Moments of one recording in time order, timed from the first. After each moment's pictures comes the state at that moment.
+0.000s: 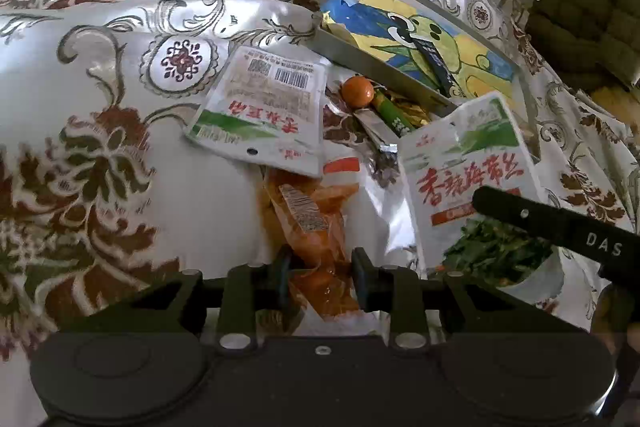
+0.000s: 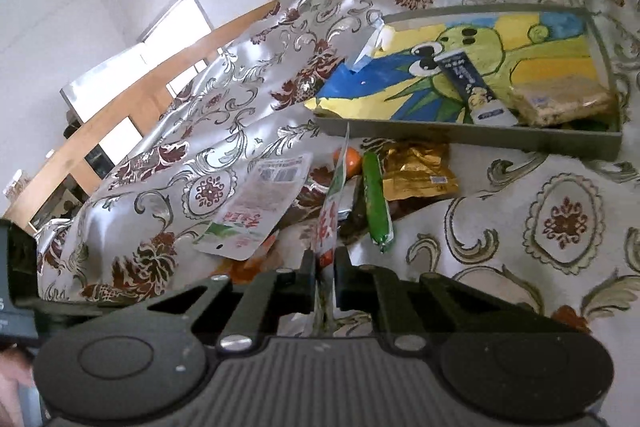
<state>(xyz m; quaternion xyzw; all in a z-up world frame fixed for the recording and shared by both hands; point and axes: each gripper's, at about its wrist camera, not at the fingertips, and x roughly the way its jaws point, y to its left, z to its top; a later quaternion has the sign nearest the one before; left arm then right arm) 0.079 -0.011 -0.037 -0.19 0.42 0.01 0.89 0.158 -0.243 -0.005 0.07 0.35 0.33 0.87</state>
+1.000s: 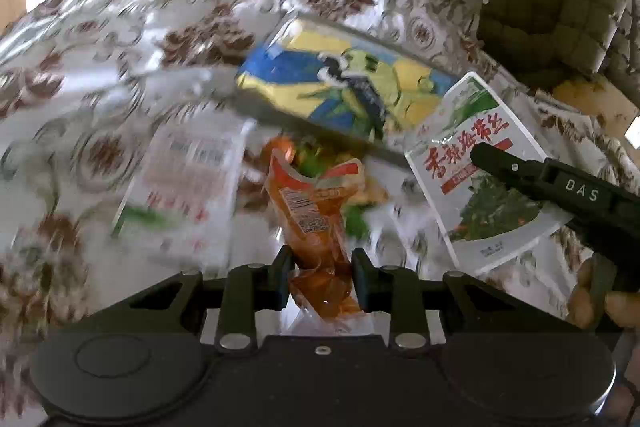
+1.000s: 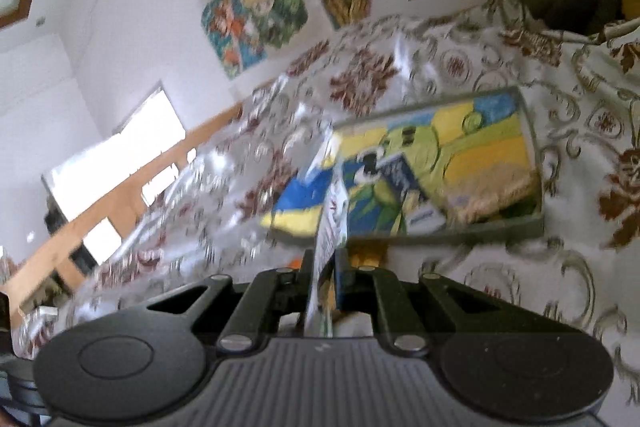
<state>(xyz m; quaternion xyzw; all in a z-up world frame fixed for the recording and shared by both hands) 0.120 -0.061 0.012 -0.14 0.37 -0.03 0.92 0.187 -0.306 0.021 0.17 0.23 0.27 0.92</state>
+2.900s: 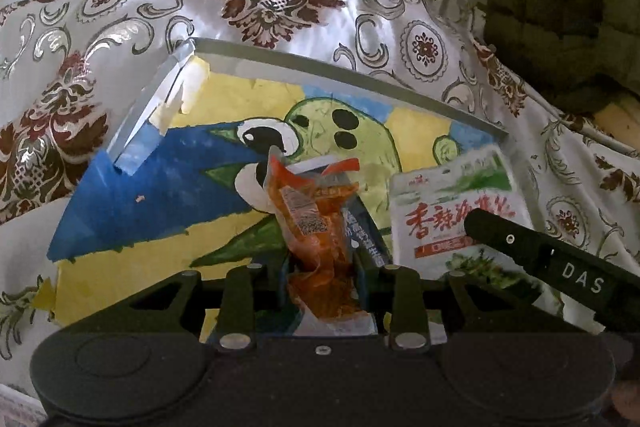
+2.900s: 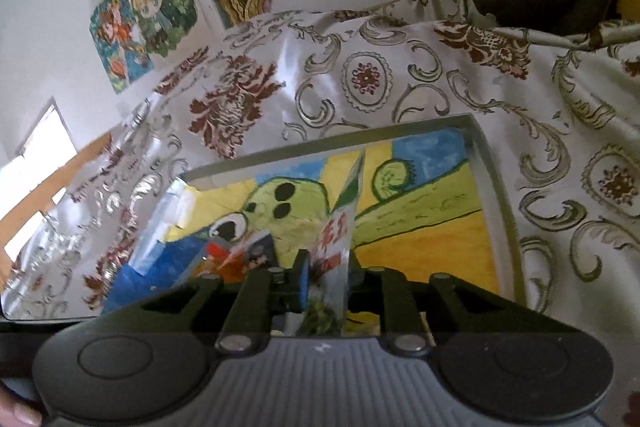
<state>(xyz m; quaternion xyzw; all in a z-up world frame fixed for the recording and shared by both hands) 0.390 -0.098 -0.022 -0.10 0.37 -0.08 0.92 0.388 -0.299 -0.009 0.14 0.27 0.14 0.94</state>
